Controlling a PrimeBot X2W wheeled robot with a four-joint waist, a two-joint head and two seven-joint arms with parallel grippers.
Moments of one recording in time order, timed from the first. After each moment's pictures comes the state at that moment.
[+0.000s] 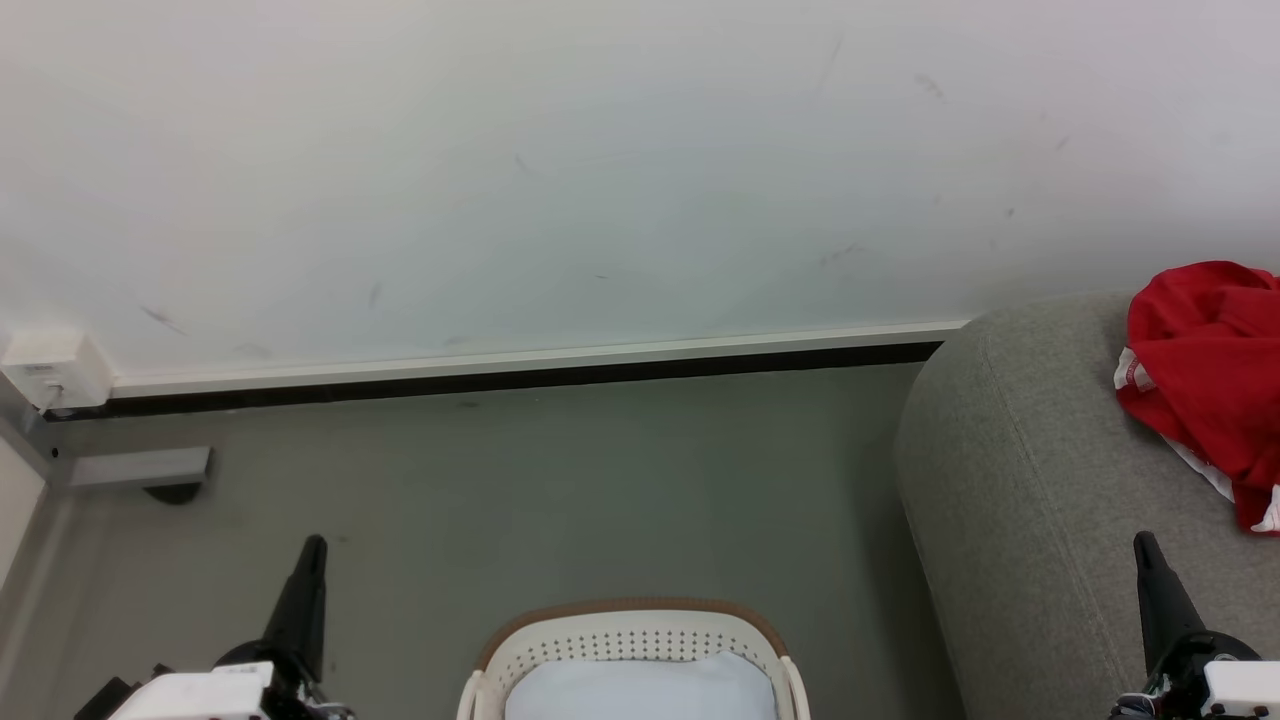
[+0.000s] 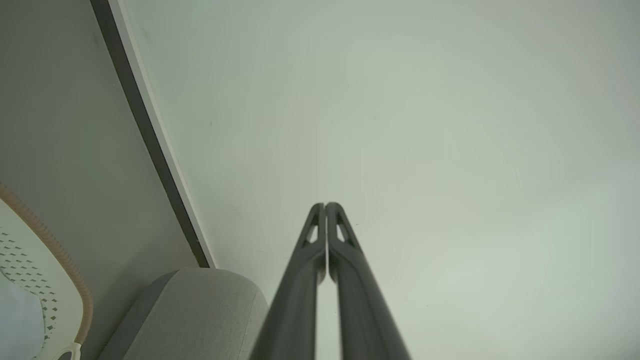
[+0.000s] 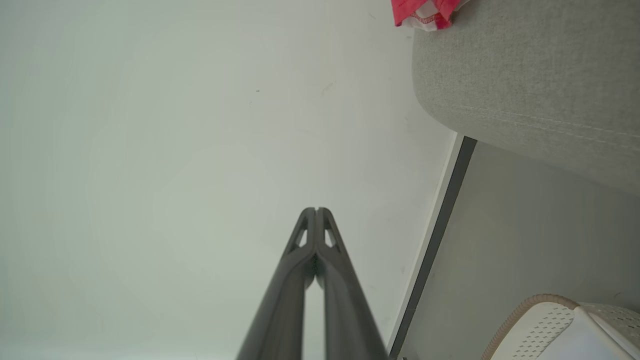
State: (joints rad) left arm -0.11 0.05 0.11 0.25 -1.61 -0.13 0.11; right arm -0.10 -0.05 -0.11 0.25 1.61 0.13 0.11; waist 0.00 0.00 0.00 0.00
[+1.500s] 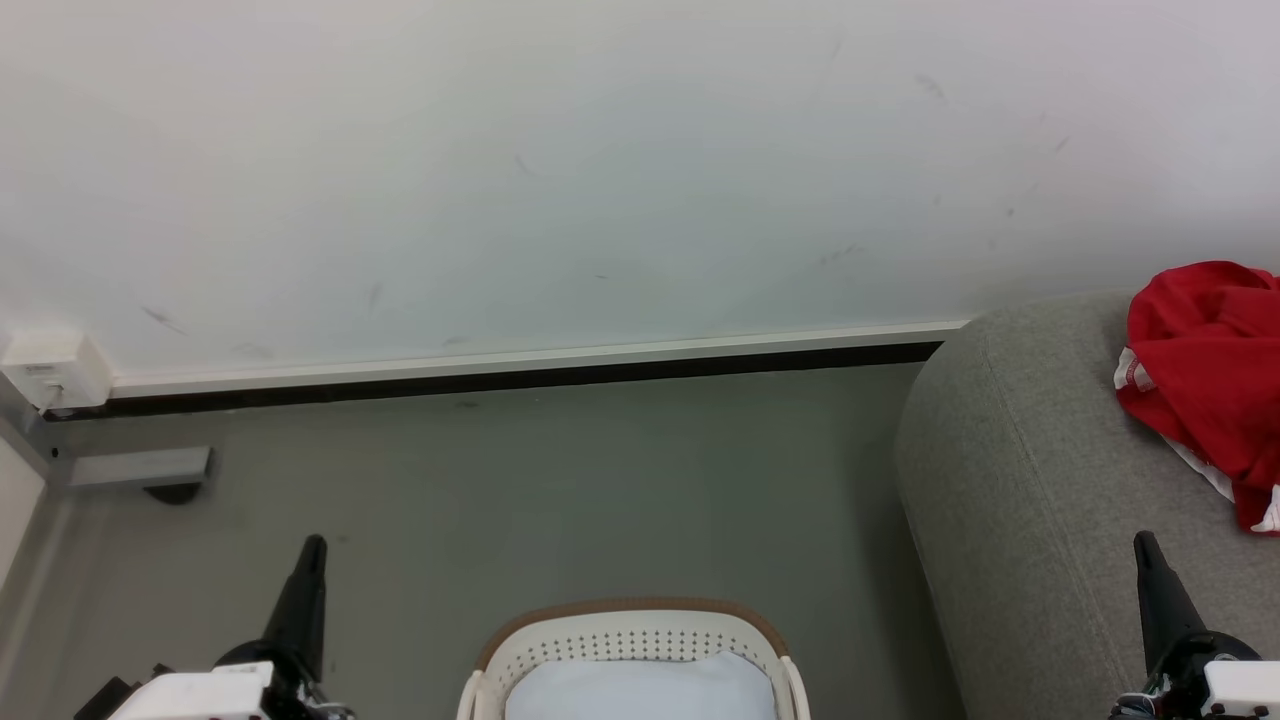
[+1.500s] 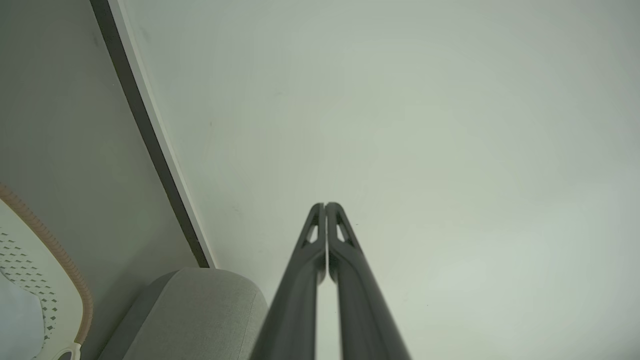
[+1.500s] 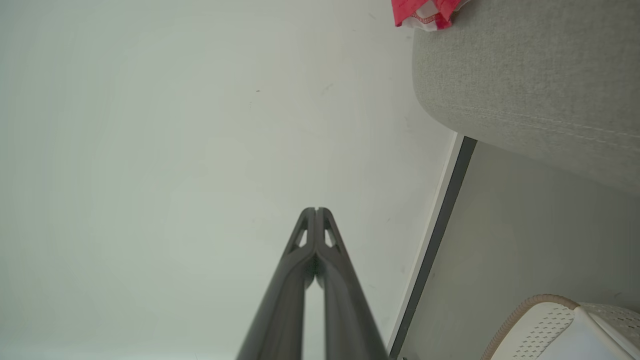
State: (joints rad) left arm -0.11 0.05 0.11 0.25 -1.61 -0.13 0.11; right arm -0.10 -0.05 -0.11 0.25 1.61 0.13 0.11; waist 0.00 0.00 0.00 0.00
